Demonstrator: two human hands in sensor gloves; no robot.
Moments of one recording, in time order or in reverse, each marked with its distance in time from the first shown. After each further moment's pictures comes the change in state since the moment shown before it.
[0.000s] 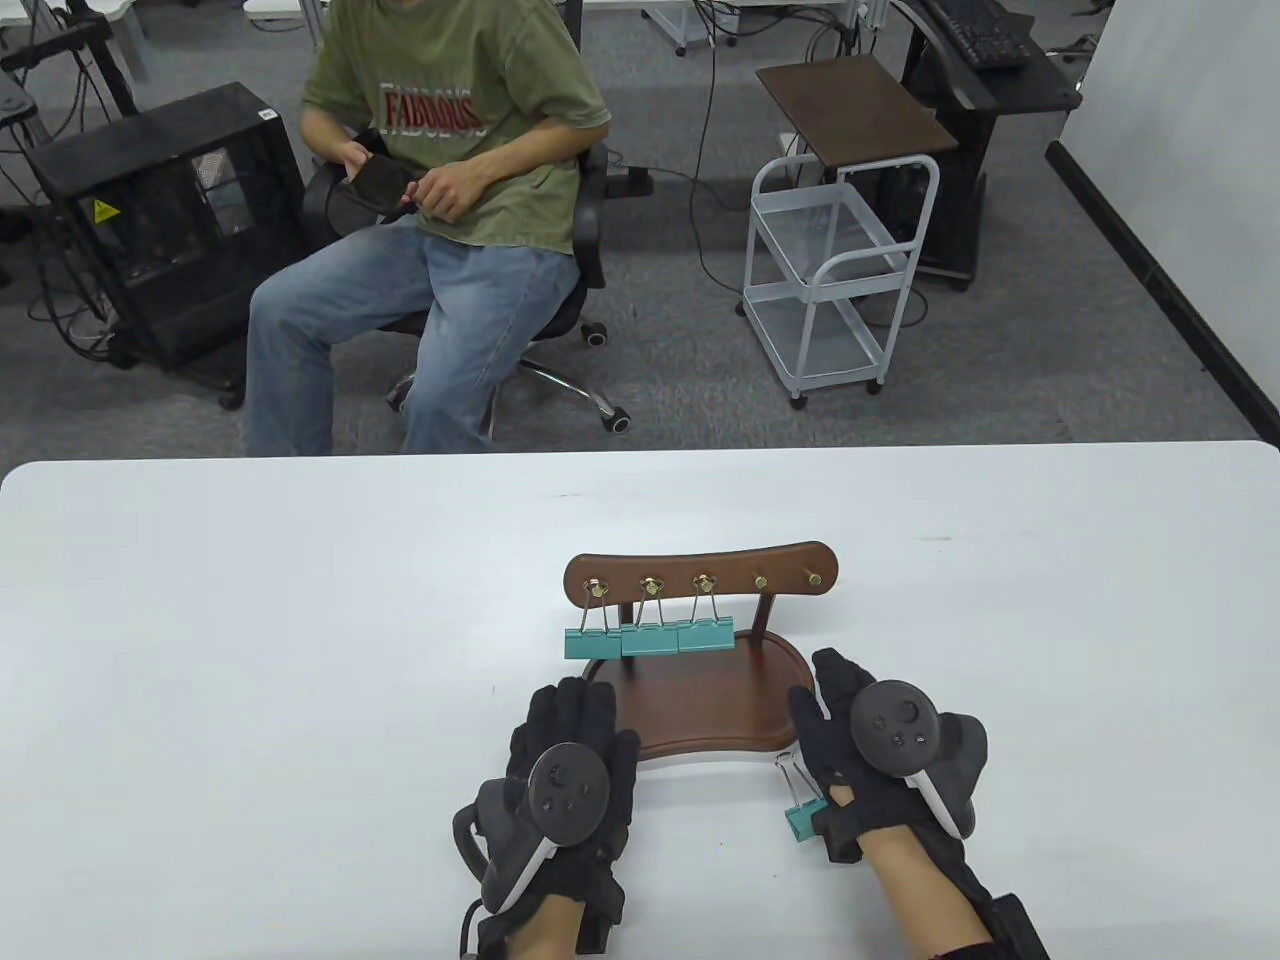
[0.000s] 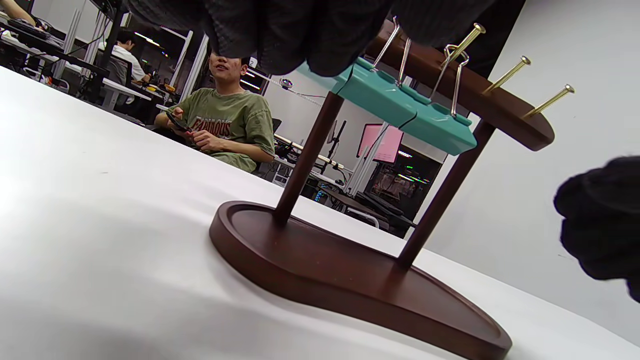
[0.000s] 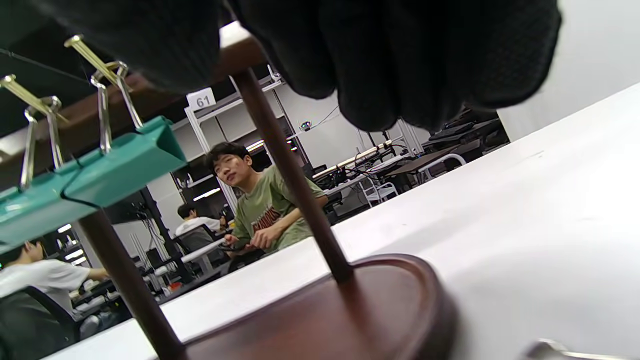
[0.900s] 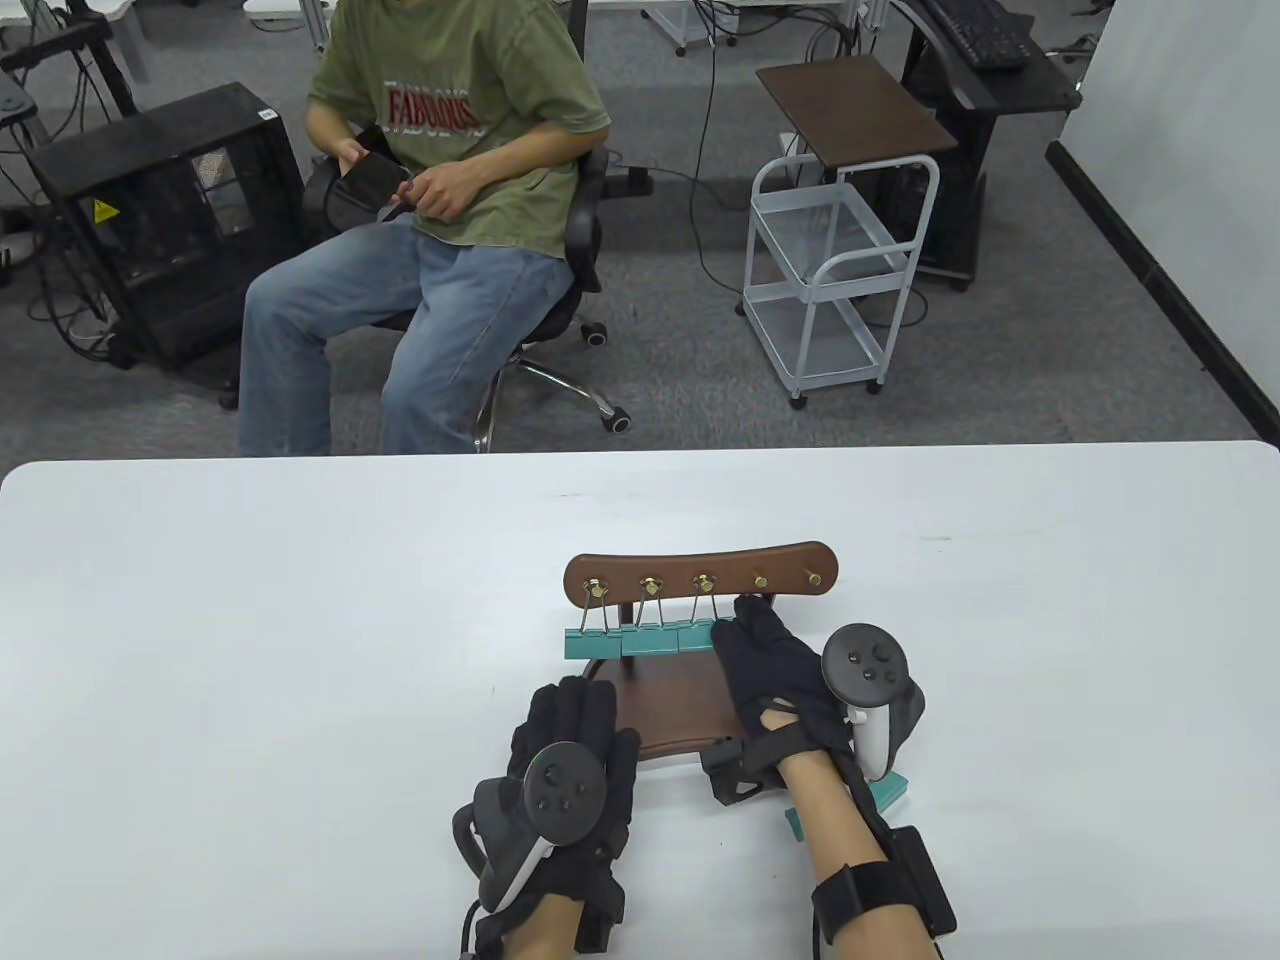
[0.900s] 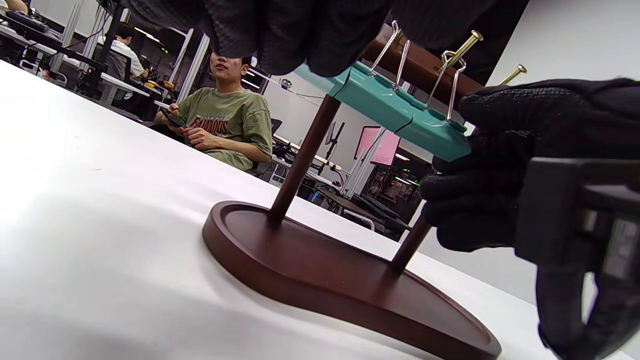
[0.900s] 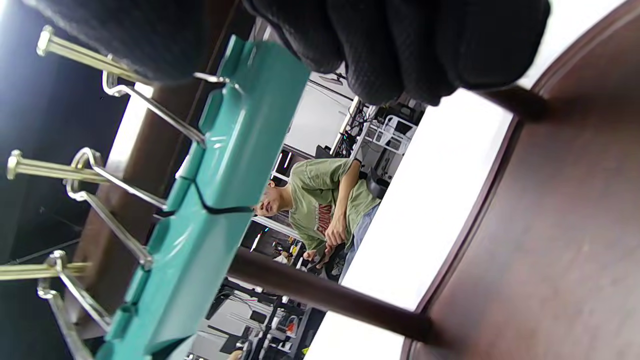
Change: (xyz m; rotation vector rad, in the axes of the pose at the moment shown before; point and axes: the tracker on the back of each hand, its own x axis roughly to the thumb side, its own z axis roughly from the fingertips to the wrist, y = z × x) left_hand -0.002 -0.002 -0.001 -0.001 -0.004 0.026; right_hand 0.019 0.065 -0.037 0.141 0.205 -0.682
